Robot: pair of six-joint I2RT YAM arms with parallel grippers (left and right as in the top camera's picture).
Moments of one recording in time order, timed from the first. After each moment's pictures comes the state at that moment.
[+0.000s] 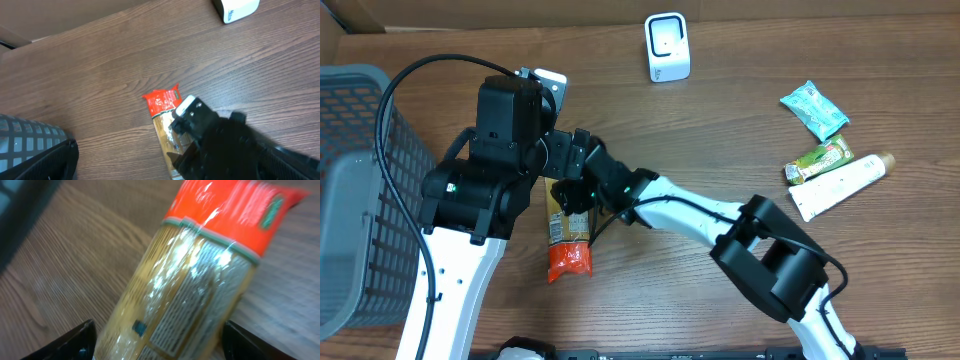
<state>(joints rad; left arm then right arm) -0.24 1.28 1.48 -1.03 -0.20 0.09 0.90 2.20 1.52 -0.11 -0.13 0.41</state>
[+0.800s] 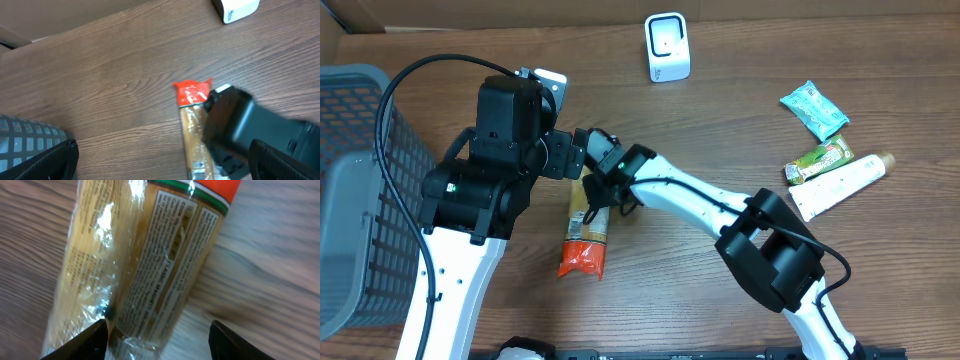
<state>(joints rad) -0.24 1.28 1.48 -1.03 -0.20 0.09 0.85 2.24 1.74 -0.76 -0.05 0.57</state>
